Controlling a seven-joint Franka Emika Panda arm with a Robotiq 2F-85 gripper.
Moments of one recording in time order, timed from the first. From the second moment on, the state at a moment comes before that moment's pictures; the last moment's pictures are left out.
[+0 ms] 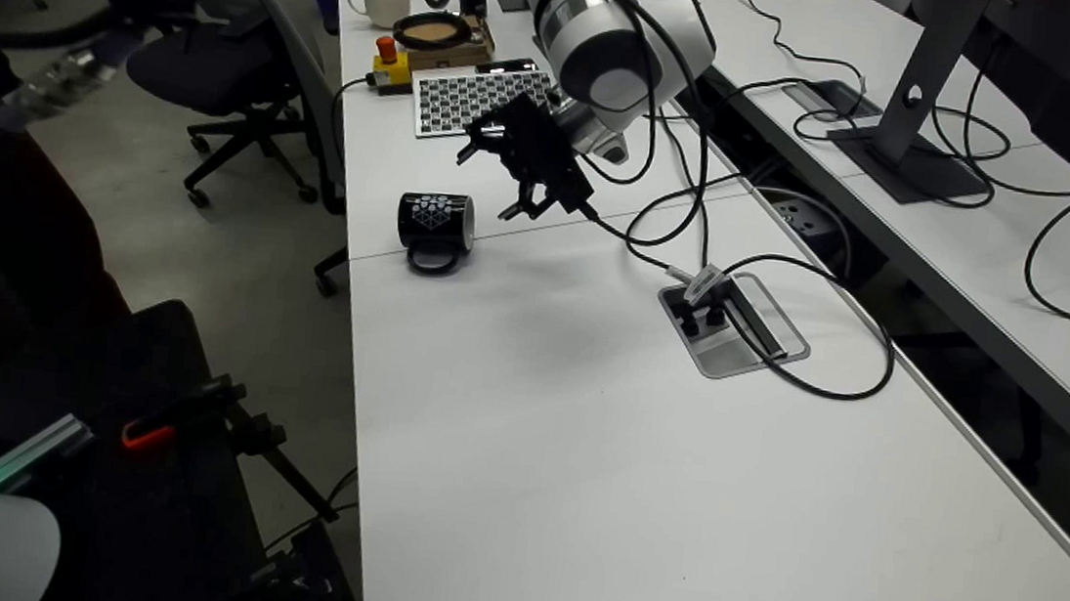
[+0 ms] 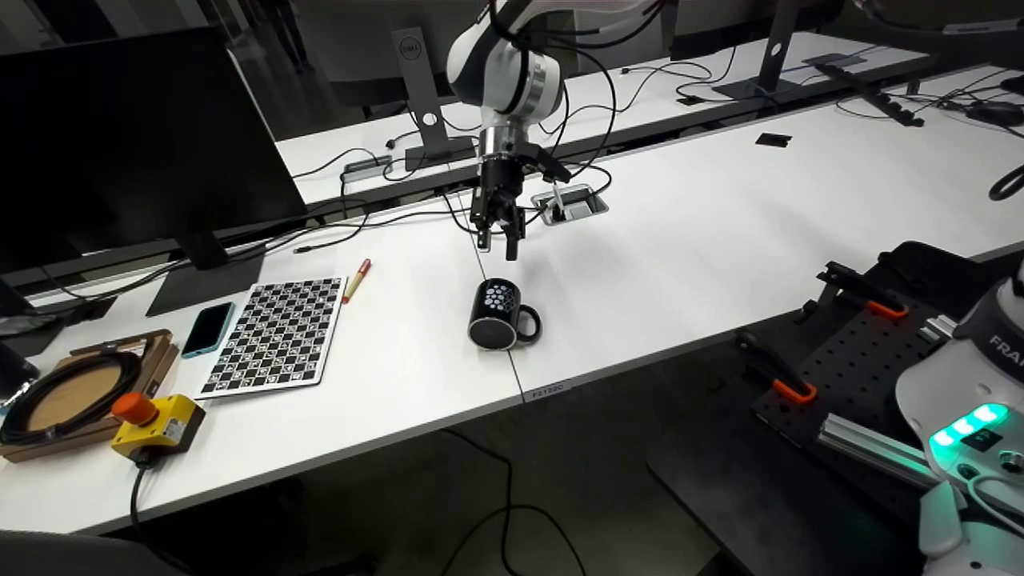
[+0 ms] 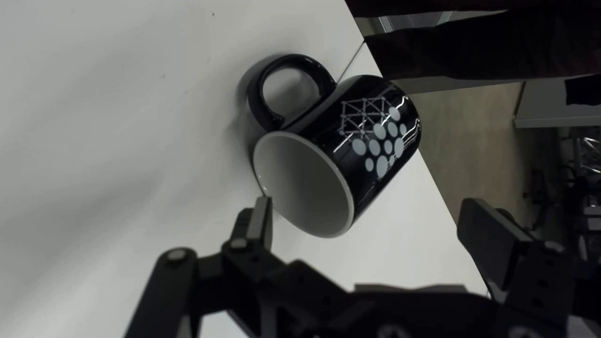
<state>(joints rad) -0.02 1.02 0.20 -1.31 0.43 1.76 -0.59</state>
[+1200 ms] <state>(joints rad) -0.02 1.17 0.24 -1.10 0.42 1.59 -0.55</state>
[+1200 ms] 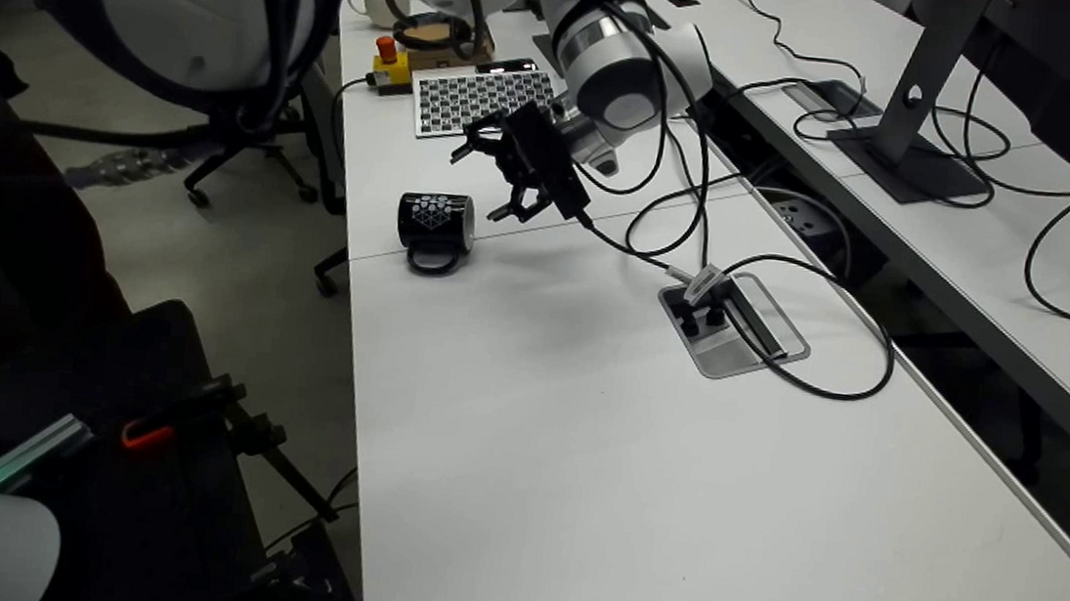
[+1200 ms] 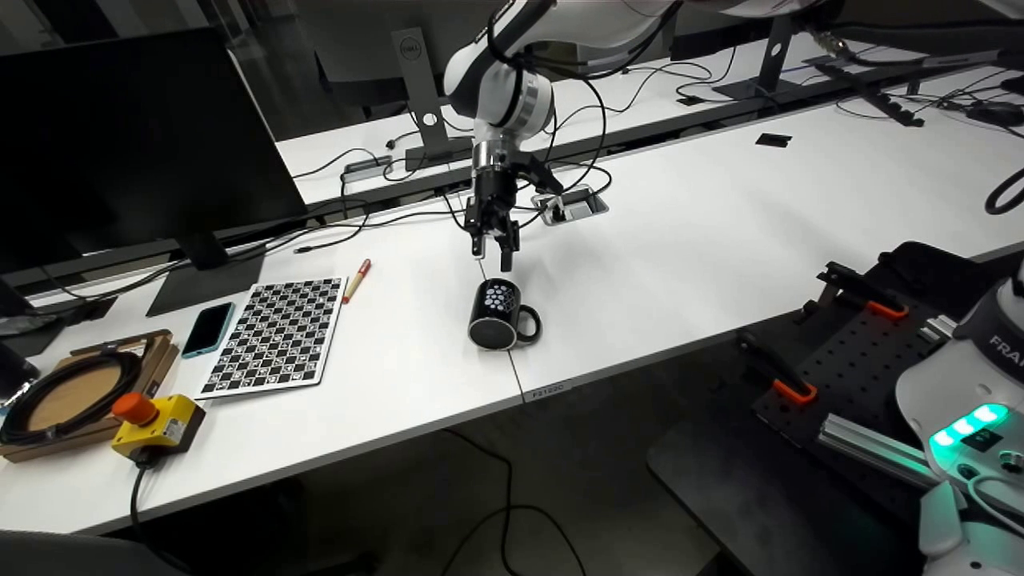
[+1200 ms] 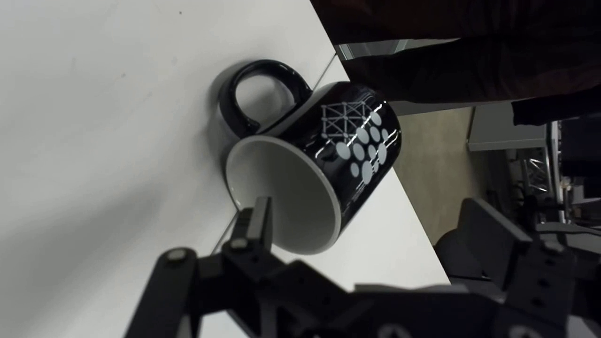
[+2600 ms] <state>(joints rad) -0.02 1.25 0.27 -1.03 0.42 1.50 -0.49</state>
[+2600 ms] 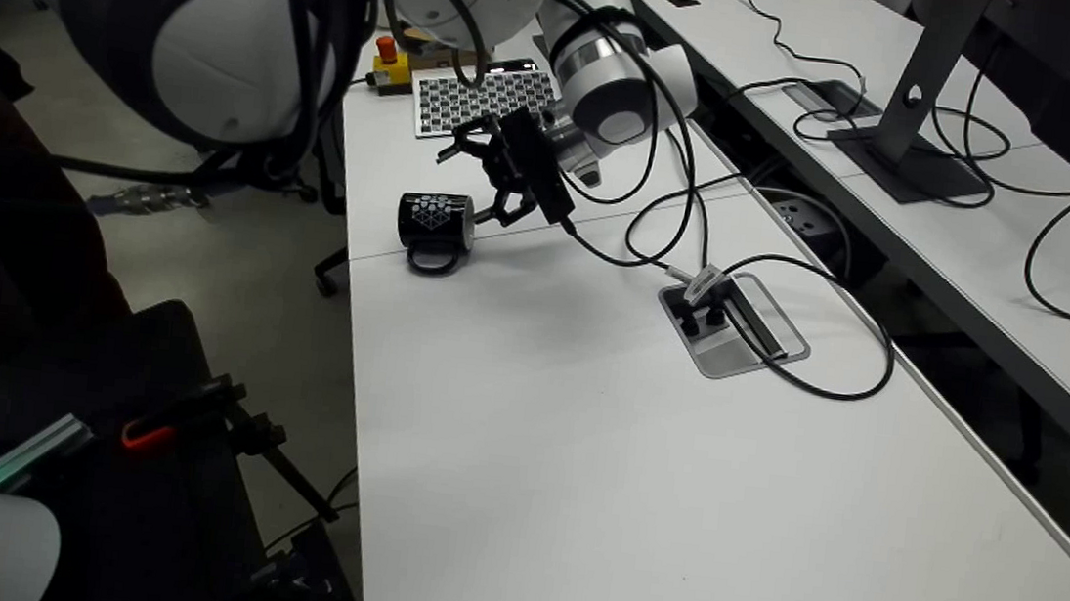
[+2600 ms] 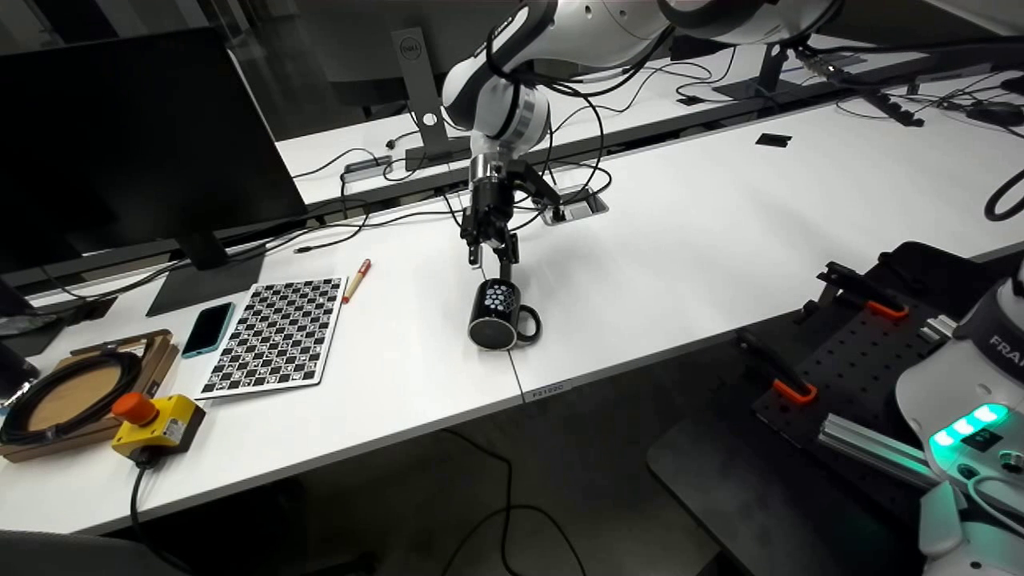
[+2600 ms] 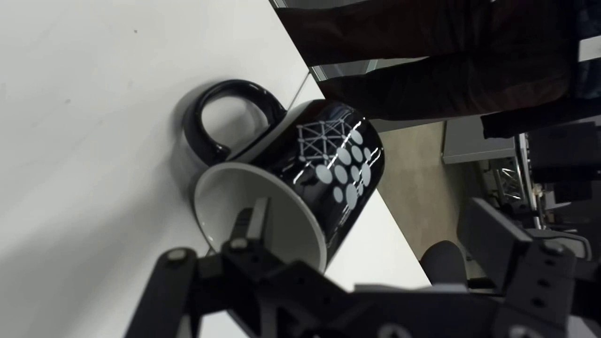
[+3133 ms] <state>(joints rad) -0.02 1.27 0.28 -1.01 0.42 1.47 -0.49</state>
